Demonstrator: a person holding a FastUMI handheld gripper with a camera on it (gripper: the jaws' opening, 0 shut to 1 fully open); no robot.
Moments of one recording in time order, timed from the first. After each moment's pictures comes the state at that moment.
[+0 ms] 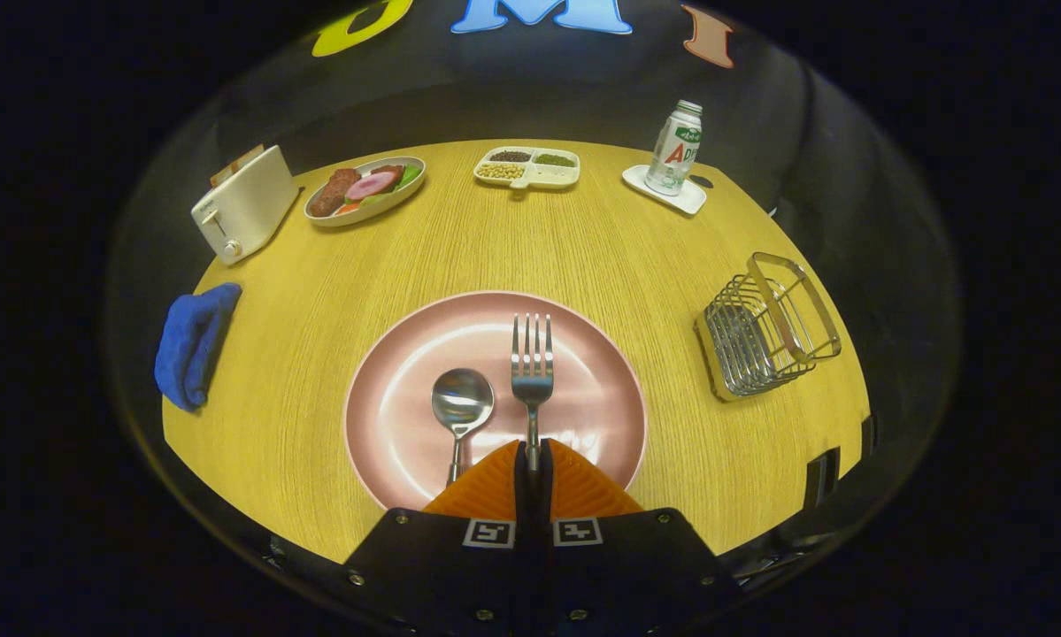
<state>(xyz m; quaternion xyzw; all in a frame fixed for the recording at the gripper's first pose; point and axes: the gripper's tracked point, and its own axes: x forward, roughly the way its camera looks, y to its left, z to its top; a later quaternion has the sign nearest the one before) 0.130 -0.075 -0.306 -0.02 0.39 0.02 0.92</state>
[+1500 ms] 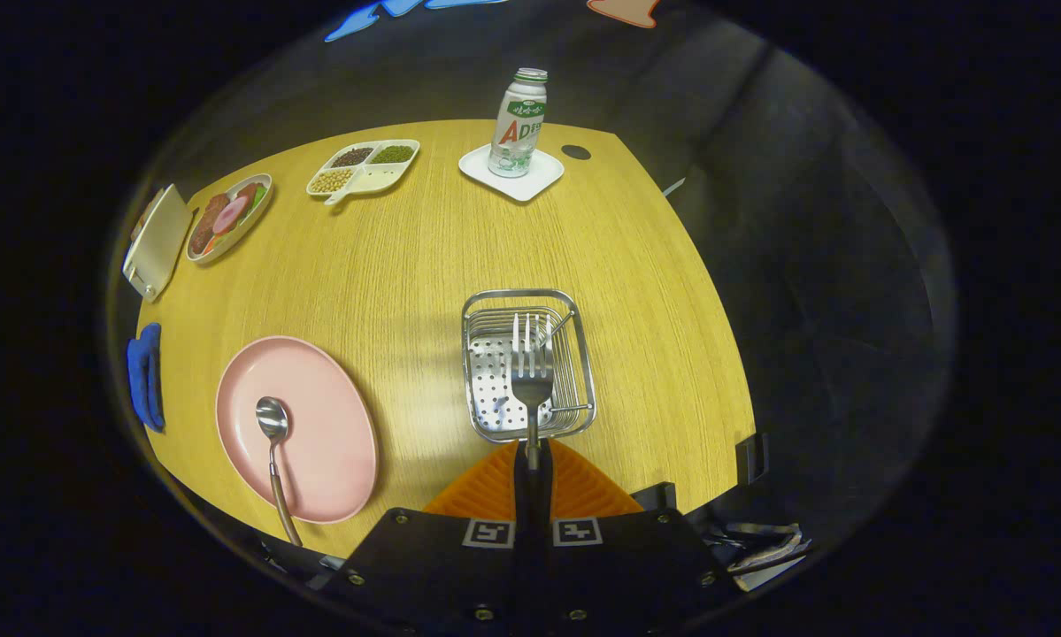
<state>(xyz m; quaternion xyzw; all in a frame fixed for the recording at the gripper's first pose) 0.152 -0.262 -0.256 -0.03 0.47 -0.07 0.88</state>
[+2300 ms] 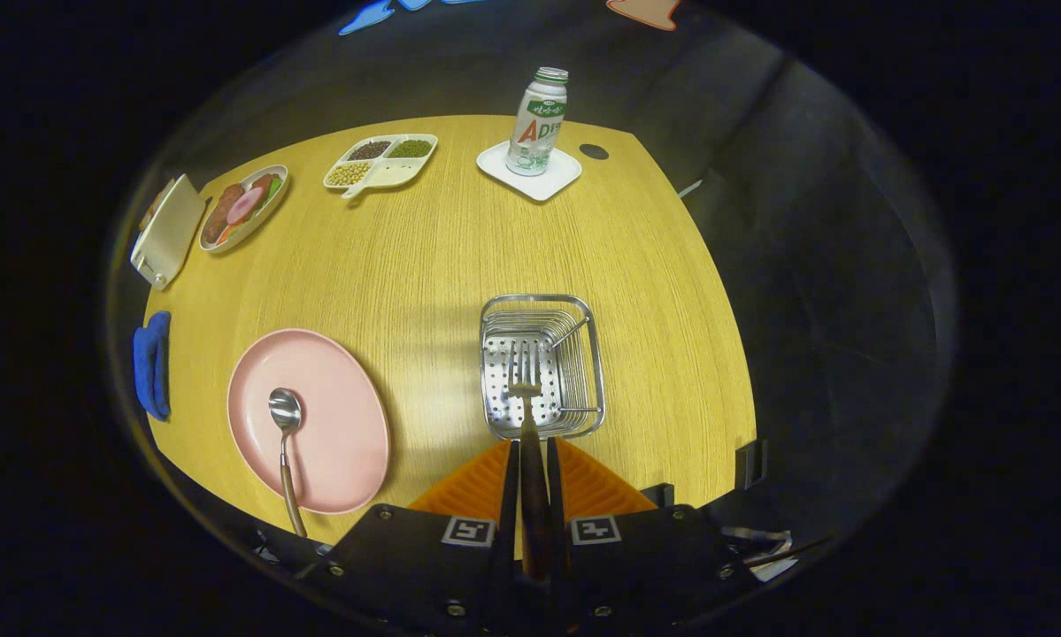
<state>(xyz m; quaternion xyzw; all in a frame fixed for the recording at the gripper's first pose) 0.156 -0.258 -0.242 -0.04 0.48 -0.05 0.87</state>
